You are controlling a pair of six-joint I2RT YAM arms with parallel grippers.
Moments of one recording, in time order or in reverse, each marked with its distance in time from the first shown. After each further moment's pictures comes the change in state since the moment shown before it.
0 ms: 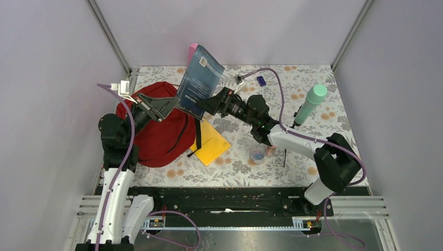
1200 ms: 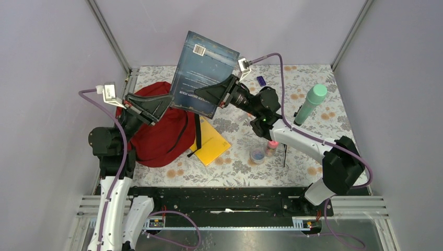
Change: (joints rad) left arm 0.010 -0.065 0.026 0.219 0.004 -0.148; right arm 0.016 -0.040 0.169 0.243 -0.160 0.057
